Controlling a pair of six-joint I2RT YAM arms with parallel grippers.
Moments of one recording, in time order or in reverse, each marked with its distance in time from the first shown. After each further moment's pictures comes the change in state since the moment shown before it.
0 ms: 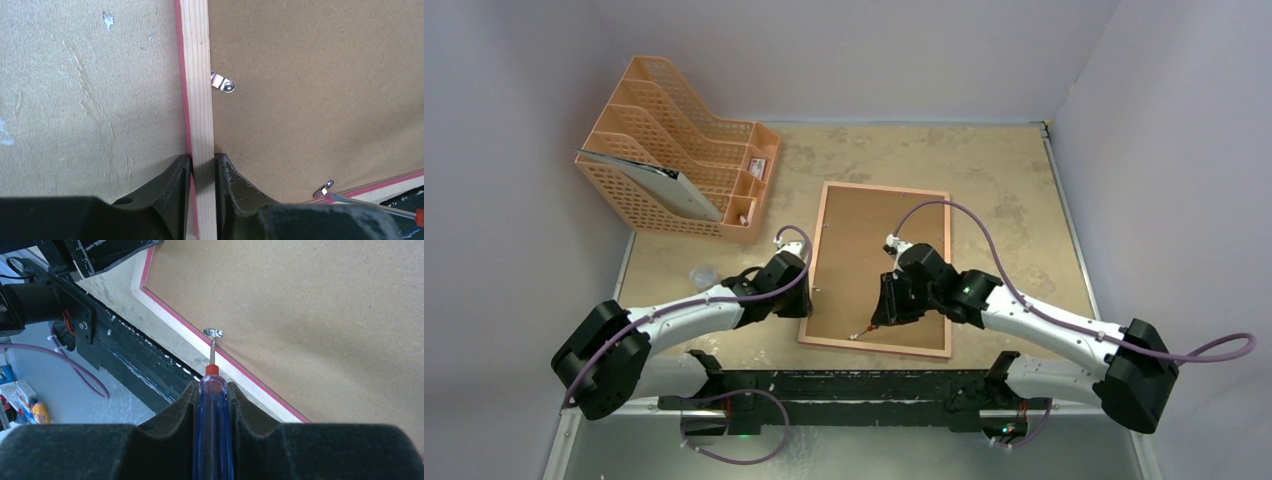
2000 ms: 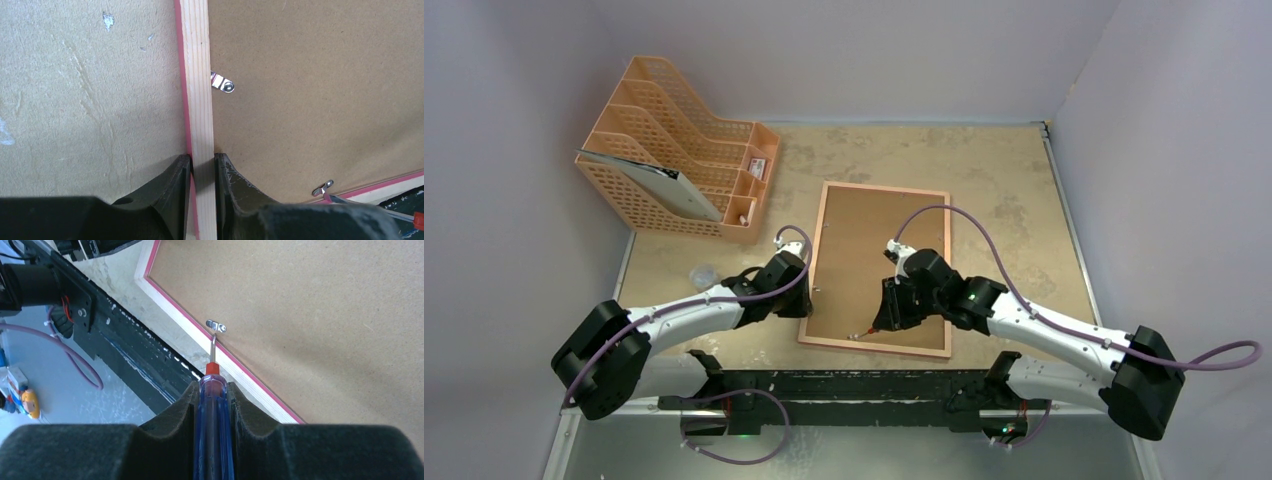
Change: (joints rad) left arm 0.000 0.001 0.000 0.001 0.000 0.000; right arm 0.008 -0.050 -0.058 0.056 -0.022 -0.037
